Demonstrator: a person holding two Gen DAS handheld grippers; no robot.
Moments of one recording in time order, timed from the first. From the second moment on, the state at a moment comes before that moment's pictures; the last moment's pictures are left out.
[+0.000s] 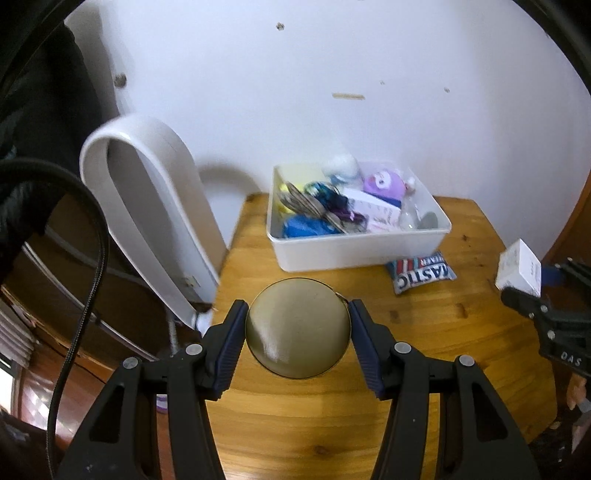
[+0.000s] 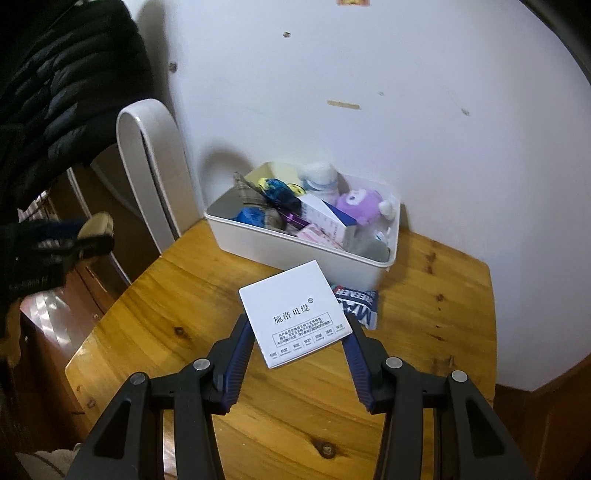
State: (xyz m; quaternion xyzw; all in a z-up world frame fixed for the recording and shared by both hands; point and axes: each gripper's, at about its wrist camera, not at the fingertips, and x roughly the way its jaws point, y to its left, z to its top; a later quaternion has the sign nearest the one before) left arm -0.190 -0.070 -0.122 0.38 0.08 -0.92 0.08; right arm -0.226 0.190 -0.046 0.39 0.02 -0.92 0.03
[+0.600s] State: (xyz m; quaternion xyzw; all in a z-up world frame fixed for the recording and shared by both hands) left arm -0.261 -0.107 -0.022 0.32 -0.01 -0.94 0.12; right arm -0.269 0.185 0.042 0.36 0.02 -0.93 -0.02
